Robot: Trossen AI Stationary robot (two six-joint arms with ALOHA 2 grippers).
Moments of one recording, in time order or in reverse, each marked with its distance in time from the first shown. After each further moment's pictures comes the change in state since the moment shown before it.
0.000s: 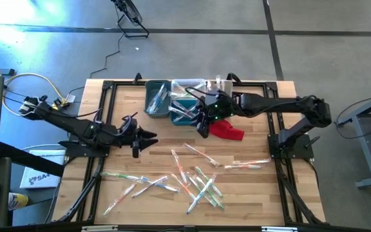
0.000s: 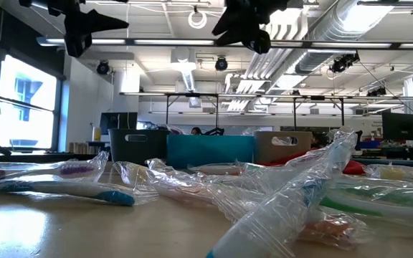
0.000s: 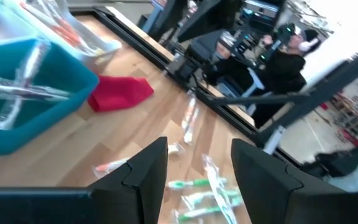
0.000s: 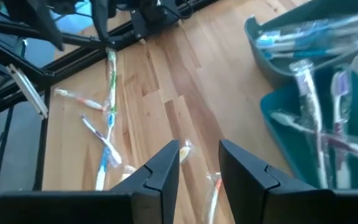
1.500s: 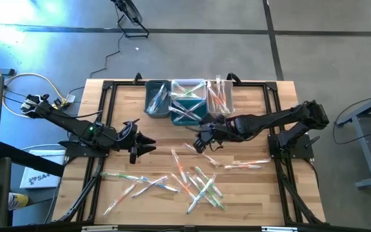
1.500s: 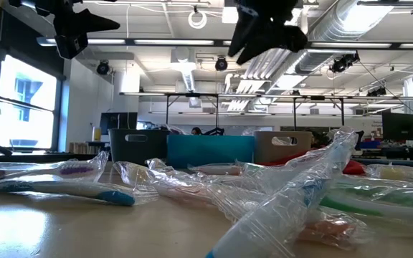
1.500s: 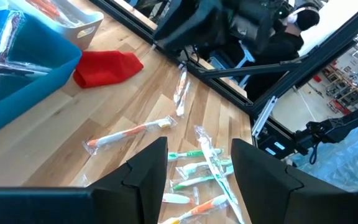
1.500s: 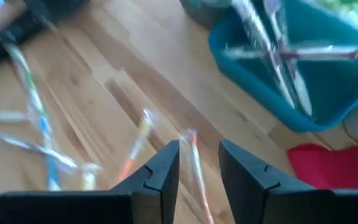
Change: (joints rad) left arm -0.053 0.000 -0.001 -0.060 0.046 0.001; right arm 0.275 0.062 0.000 -0.196 0.495 0.457
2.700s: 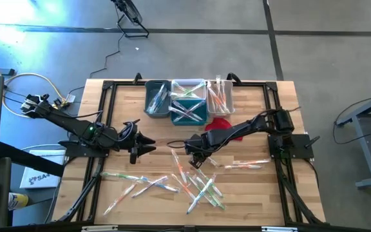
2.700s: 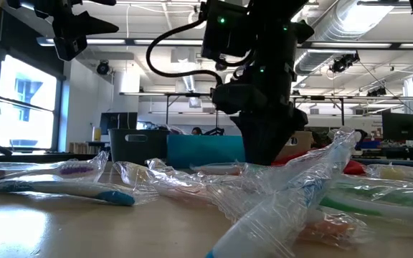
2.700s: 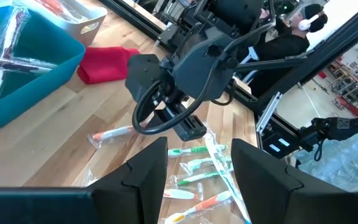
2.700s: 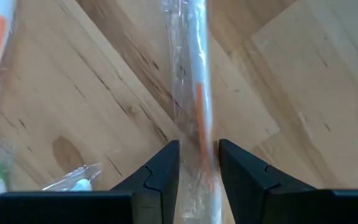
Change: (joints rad) left arm 0.000 0.000 0.000 -0.022 -0.001 -0.001; right arm -0.031 0.408 0.000 -0.041 -0.345 -0.019
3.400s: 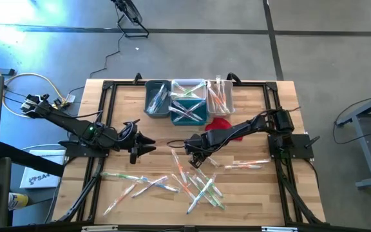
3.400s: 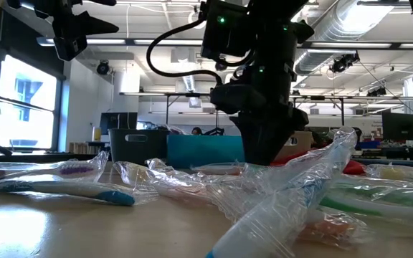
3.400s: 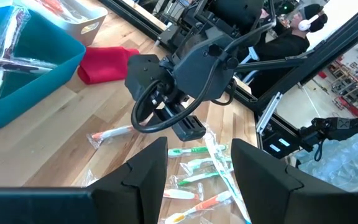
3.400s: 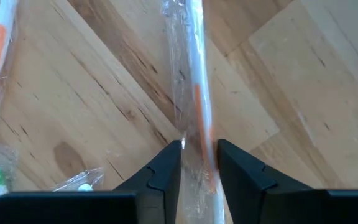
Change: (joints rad) left arm 0.000 0.000 0.000 0.000 0.000 0.000; right arm 0.000 0.000 0.000 0.003 0.007 0.026
